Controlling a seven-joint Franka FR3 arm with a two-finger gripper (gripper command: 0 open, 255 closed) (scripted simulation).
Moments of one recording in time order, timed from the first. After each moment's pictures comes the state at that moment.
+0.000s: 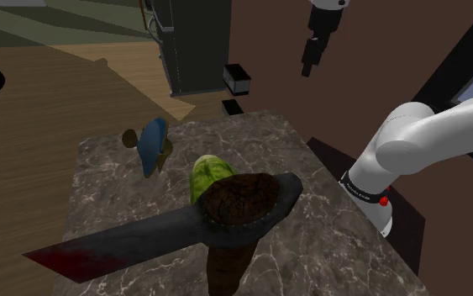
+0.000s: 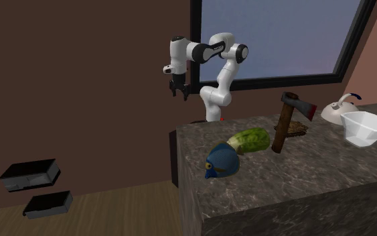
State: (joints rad) arm 0.00 -0.77 -0.04 -2.45 -0.08 1.63 -0.14
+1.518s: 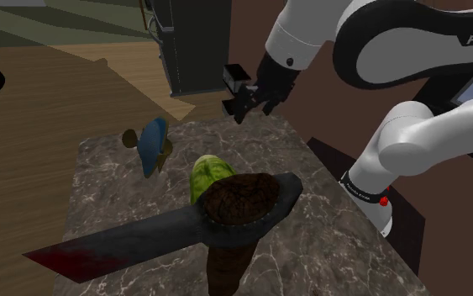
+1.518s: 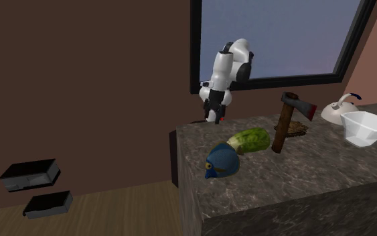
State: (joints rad) arm 0.08 -0.81 0.54 -2.58 0.34 2.10 0.65
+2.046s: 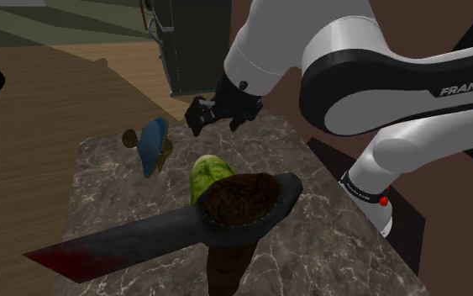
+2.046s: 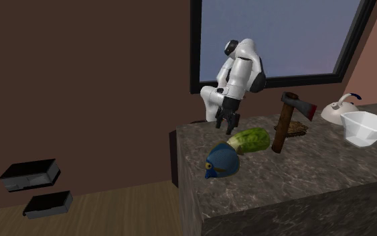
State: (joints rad) arm -0.07 -0.66 0.84 -2.43 0.33 2.29 0.97
